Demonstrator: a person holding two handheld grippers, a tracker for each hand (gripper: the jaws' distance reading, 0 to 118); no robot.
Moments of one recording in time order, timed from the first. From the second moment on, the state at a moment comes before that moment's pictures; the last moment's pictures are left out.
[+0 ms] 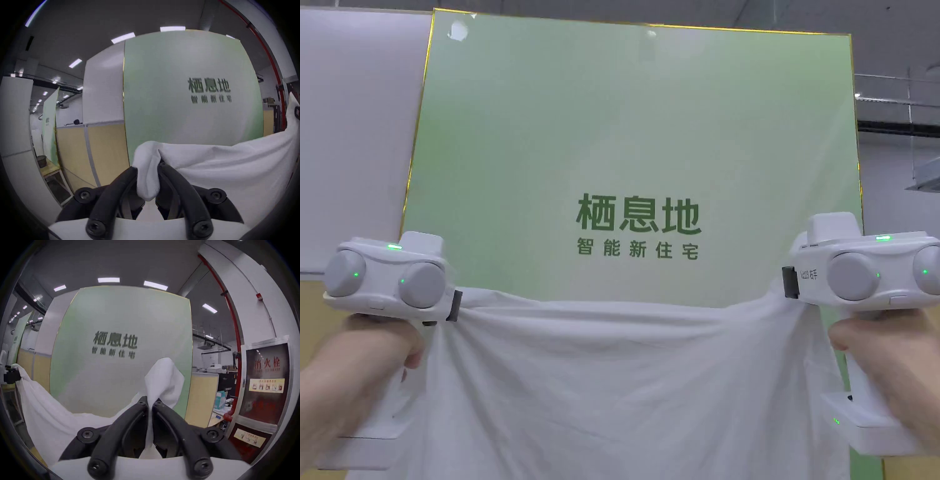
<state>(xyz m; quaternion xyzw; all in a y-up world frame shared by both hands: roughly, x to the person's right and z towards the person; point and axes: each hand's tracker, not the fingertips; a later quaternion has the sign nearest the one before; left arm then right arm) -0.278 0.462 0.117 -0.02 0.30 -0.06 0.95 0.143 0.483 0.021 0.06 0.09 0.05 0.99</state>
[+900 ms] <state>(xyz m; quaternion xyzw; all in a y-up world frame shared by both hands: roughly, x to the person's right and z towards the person) -0.298 0.531 0.052 0.00 0.32 -0.02 0.95 0.093 0.570 -0.054 0.05 0.03 0.04 1.00</state>
